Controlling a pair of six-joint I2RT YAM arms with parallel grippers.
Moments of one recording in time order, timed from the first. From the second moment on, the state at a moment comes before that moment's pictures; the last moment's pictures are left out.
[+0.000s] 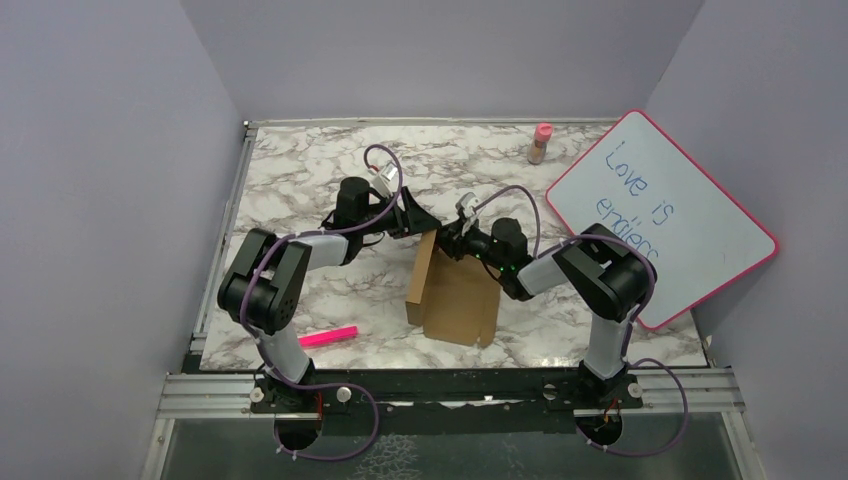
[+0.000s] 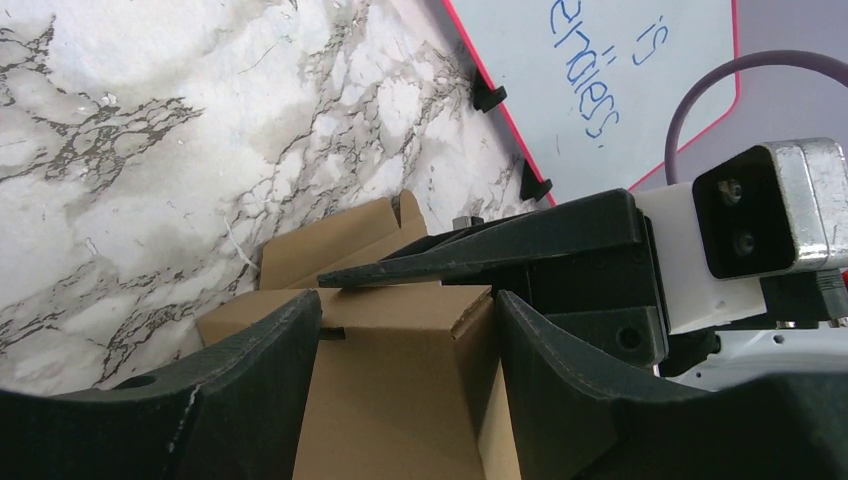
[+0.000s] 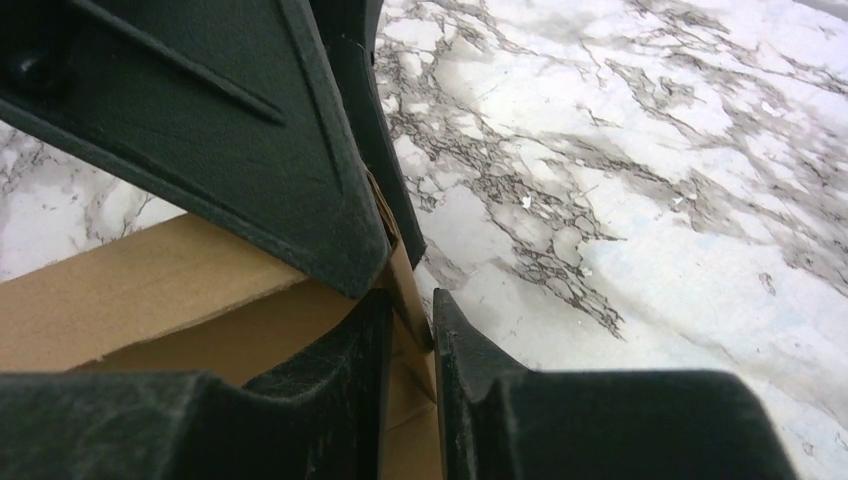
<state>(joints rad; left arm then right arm) -0.37 1.74 0.81 0.59 0.75 -0.82 0.63 1.89 0.64 1.16 -0.30 0.03</state>
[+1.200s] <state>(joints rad) -0.37 1.76 0.84 0.60 0.74 -0.80 0.77 1.89 0.65 1.18 0.08 -0.01</state>
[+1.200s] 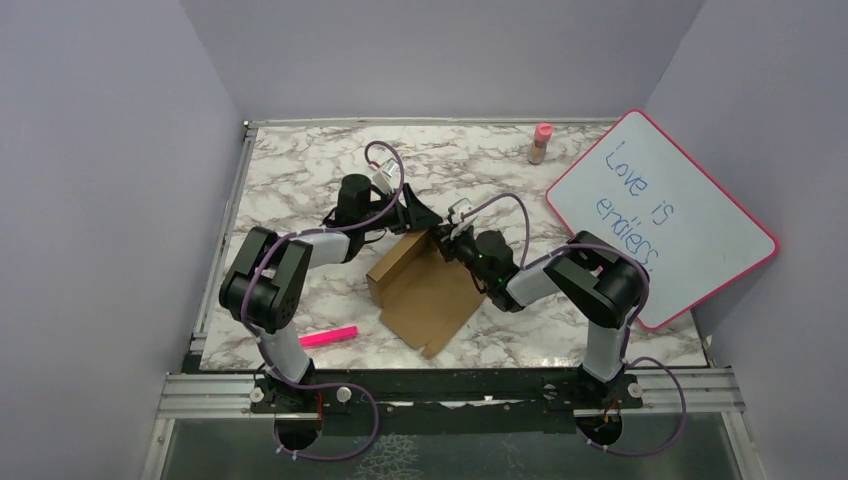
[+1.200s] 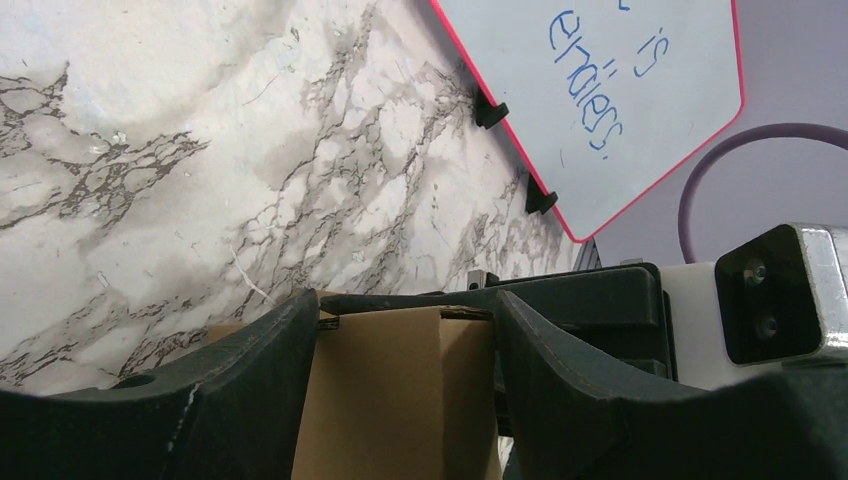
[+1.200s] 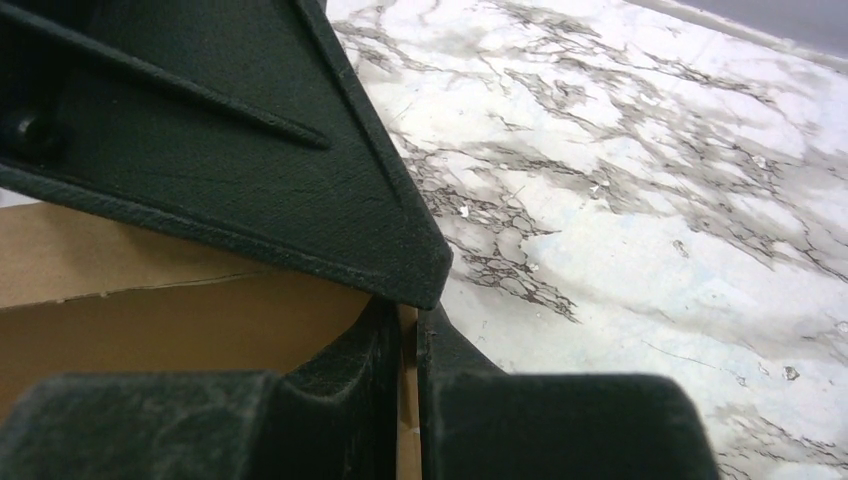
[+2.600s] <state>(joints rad) -0.46 1.45 1.09 -0.24 0.30 -0.34 0.73 1.73 0.51 1.14 0.30 0.06</state>
